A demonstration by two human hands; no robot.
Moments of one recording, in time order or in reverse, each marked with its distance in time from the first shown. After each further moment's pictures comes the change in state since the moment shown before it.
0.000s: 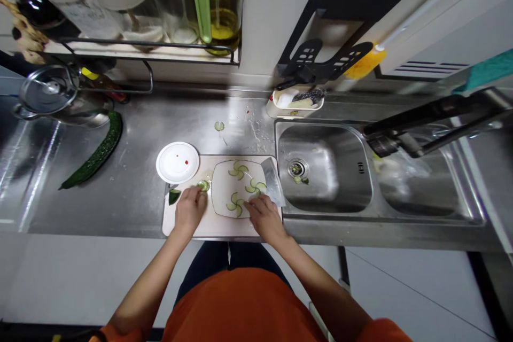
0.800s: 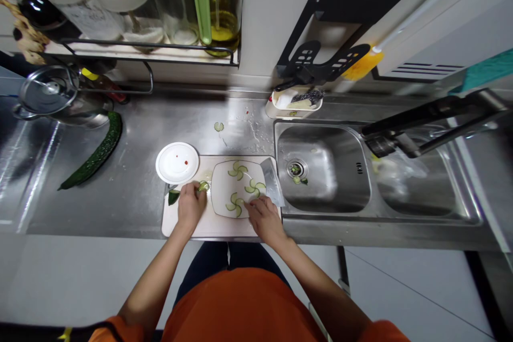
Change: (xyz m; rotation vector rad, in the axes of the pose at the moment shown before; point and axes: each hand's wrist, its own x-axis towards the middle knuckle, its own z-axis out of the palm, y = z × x) left_hand 0.012 -0.003 0.013 -0.011 0.022 -0.140; right_hand -0.002 -0.003 -0.006 0.033 0.014 0.020
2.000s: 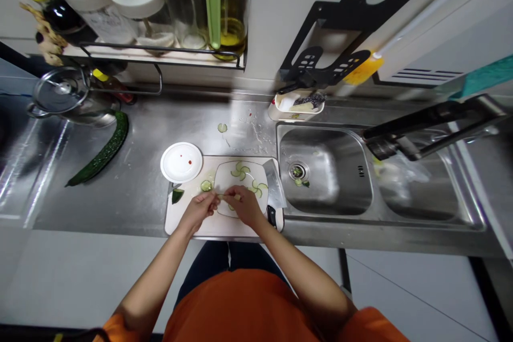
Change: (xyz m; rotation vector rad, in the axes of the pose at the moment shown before) left_hand -0.008 0.038 -0.025 -1.053 -0.547 -0.706; right_hand 0.081 -0.052 -0.006 0.845 -0.046 0.381
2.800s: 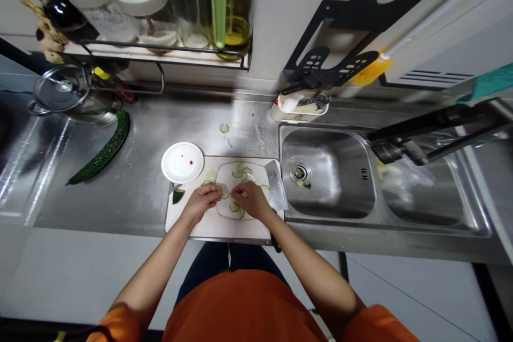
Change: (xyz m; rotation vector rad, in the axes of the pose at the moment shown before) left_hand 0.017 0.017 0.002 -0.006 -0.008 -0.008; right_hand 0.021 0.005 -0.025 -0.300 -0.121 -0.075
